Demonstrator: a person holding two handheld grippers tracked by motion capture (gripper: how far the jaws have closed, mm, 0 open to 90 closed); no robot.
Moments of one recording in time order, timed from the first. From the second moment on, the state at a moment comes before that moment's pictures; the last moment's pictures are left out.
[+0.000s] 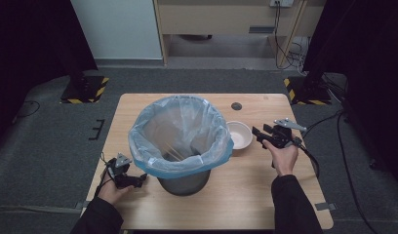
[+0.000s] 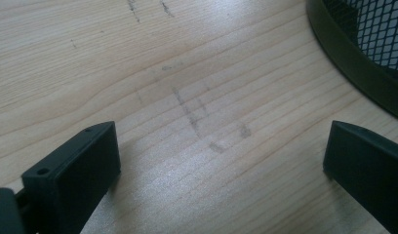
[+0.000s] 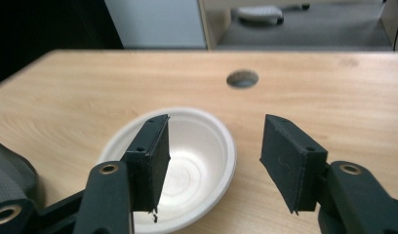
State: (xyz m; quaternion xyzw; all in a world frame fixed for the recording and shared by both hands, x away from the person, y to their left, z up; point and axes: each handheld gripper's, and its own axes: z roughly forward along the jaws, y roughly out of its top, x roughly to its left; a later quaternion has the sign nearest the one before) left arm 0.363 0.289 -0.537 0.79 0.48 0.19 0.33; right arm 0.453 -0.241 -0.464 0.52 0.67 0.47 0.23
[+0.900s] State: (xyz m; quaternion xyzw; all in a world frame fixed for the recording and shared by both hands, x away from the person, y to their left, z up) left arm 0.364 0.288 -0.537 0.80 0.47 0.19 0.33; right arm 0.475 -0.213 -0.521 0.54 0.73 0.39 0.17
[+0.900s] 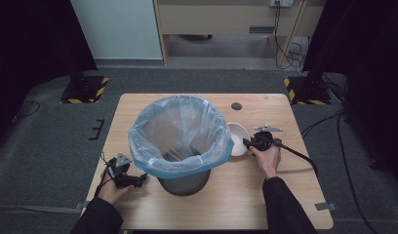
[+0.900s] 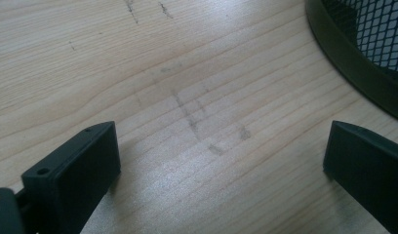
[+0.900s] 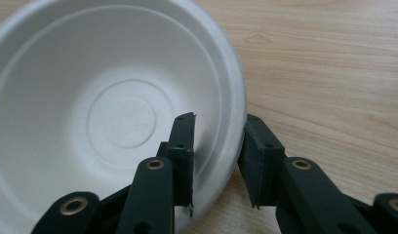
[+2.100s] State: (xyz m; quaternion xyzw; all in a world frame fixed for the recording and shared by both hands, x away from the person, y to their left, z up) left arm 0.364 0.288 -0.537 0.80 0.47 0.19 0.33; right arm 0.455 -0.257 -0.437 0.52 0.67 0.48 0.21
